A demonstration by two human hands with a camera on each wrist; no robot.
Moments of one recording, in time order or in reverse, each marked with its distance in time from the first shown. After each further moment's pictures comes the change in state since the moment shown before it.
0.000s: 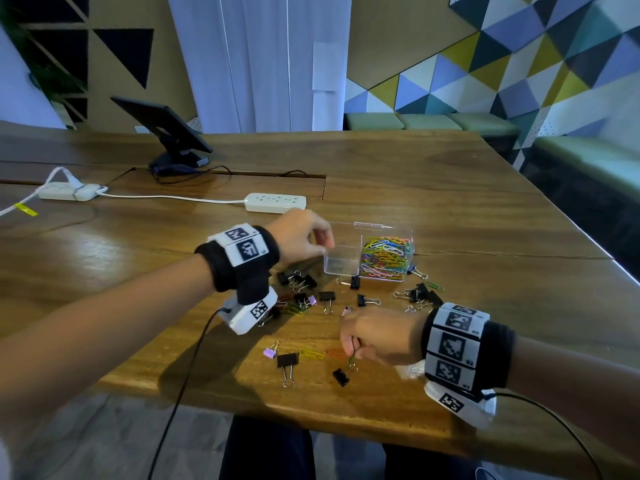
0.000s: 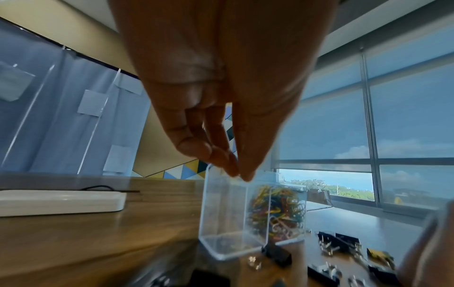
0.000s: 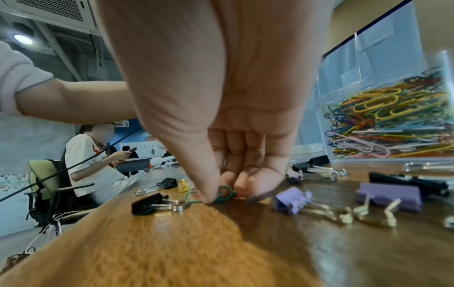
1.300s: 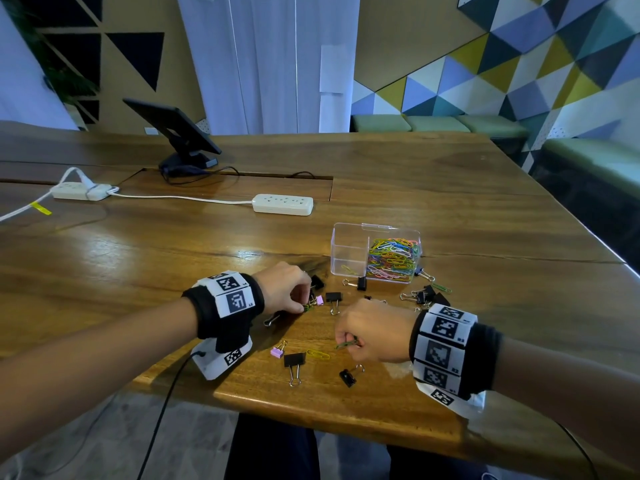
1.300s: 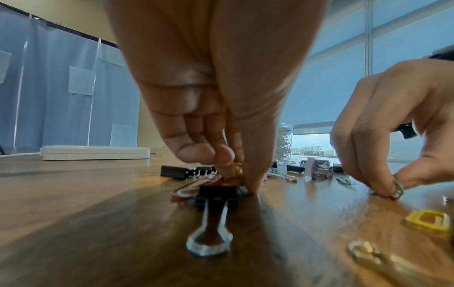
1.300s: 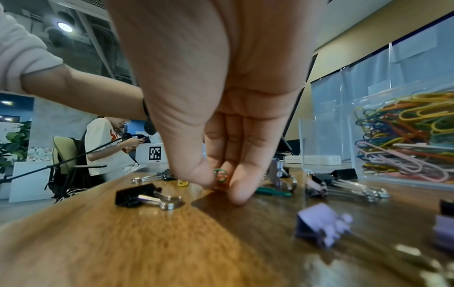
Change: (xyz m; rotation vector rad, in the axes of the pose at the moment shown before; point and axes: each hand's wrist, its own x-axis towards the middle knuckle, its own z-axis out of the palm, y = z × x) left_hand -0.042 -0.029 0.048 0.121 -0.248 -0.134; right_hand 0.018 -0.009 -0.002 -0.132 0.109 -0.052
